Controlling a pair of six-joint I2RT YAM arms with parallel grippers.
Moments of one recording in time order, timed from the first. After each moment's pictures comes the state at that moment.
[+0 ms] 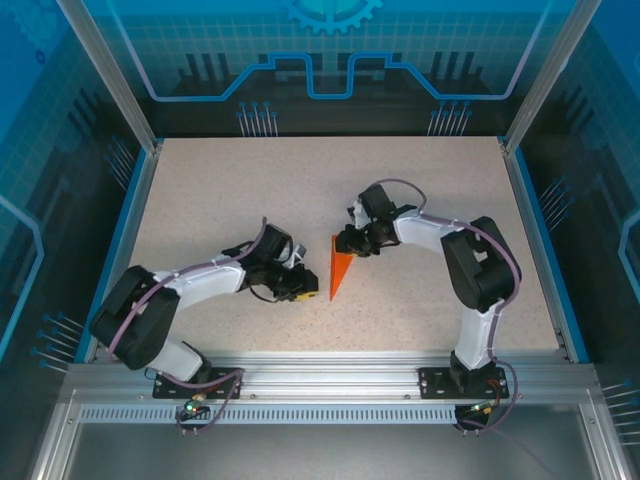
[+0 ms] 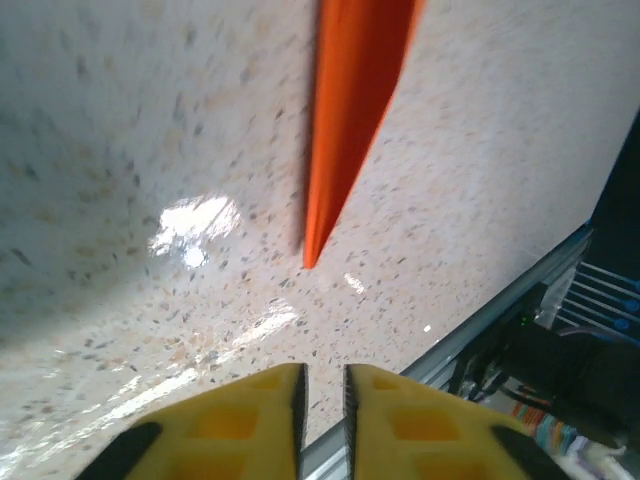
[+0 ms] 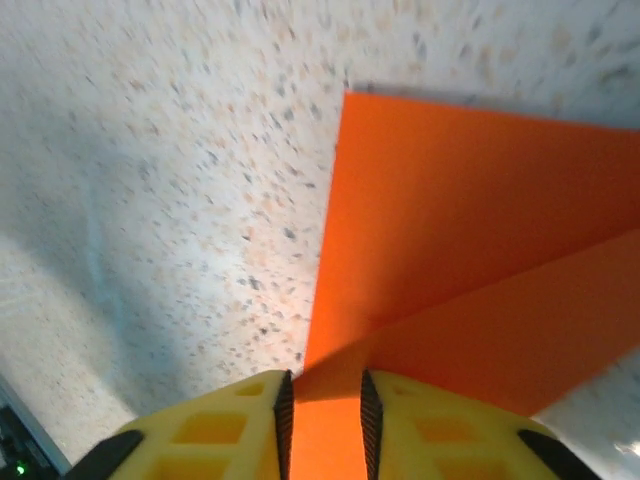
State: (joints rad) left arm -0.54 1.48 0.73 -0.27 0.60 -0.85; right arm 0.47 1.88 1.17 -0.39 -0.46 0.53
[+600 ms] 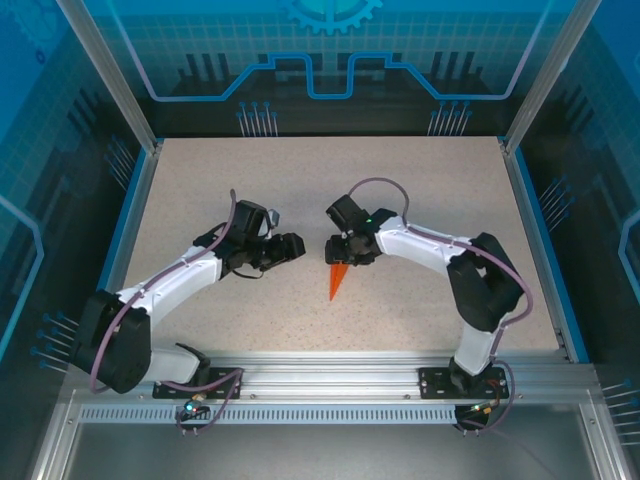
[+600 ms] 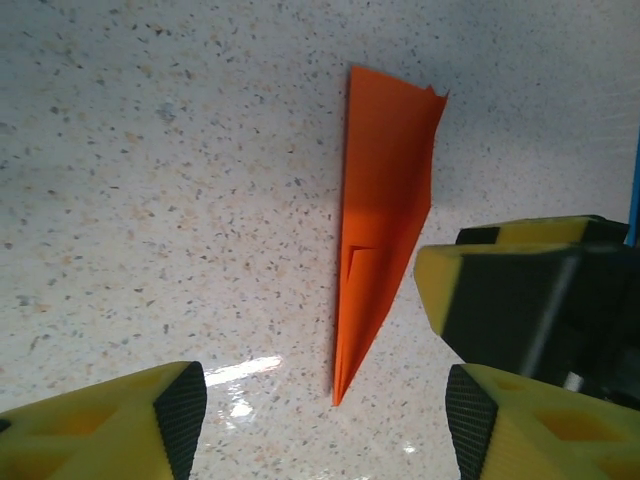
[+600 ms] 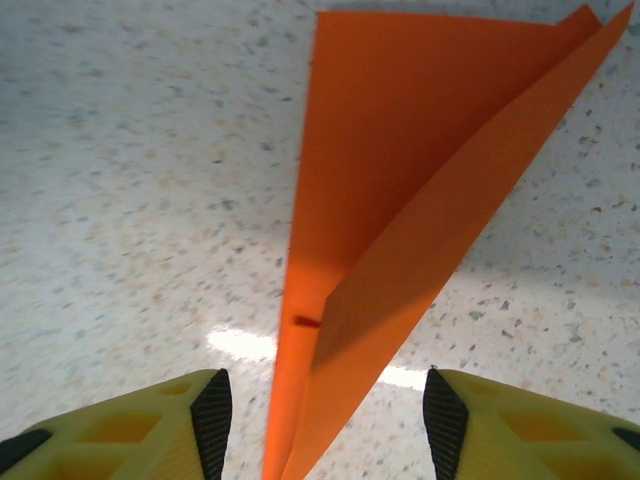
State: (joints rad) left arm -0.40 1.35 0.83 -0.39 0.36 -0.74; right arm 0.71 1.82 1.27 -0.68 0.01 0.67
